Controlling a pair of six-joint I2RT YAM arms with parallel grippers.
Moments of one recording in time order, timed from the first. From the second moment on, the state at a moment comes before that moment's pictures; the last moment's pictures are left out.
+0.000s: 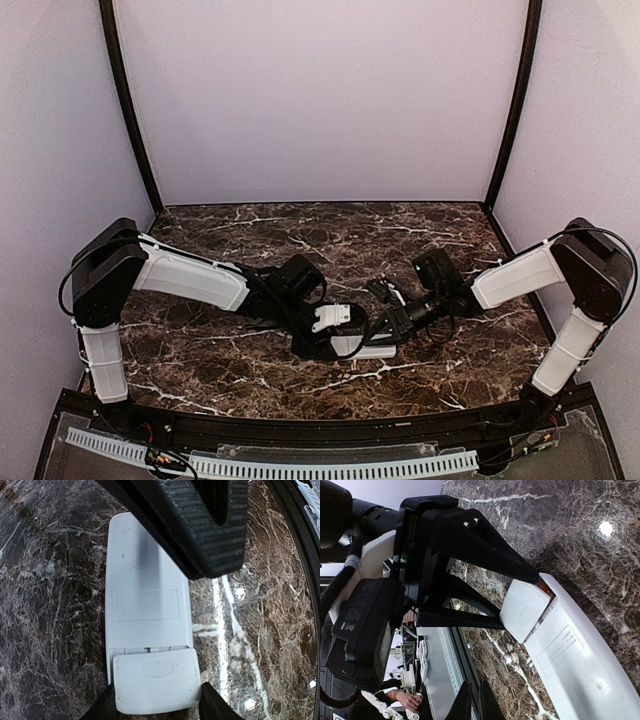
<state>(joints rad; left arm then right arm) -0.97 1.94 1.16 -0.22 0.38 0.51 0.66 1.67 0.68 0.13 -1.04 0.56</state>
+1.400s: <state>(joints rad) -0.96 1.95 1.19 -0.26 0.38 0.51 0.66 1.80 0.72 0.04 -0.95 0.44</state>
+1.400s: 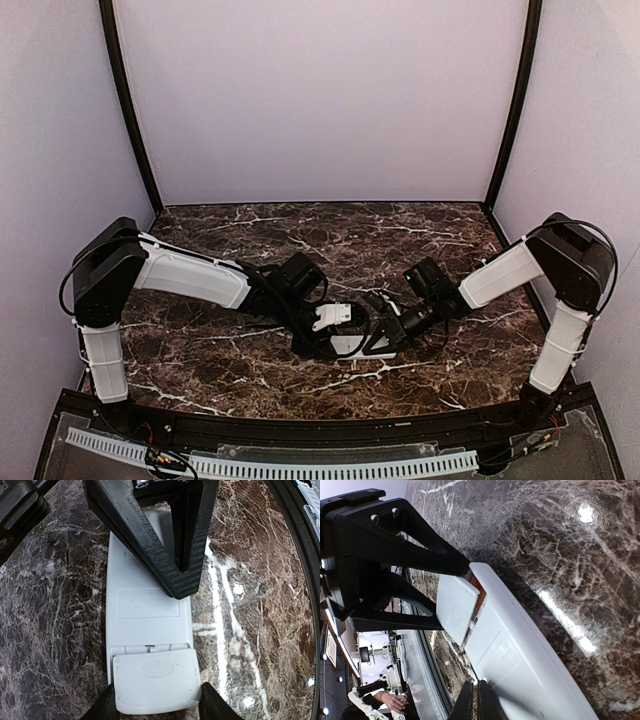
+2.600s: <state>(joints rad) -0.96 2.00 1.30 -0.39 0.37 0.59 0.66 1.84 0.76 0.01 -0.98 0.38</state>
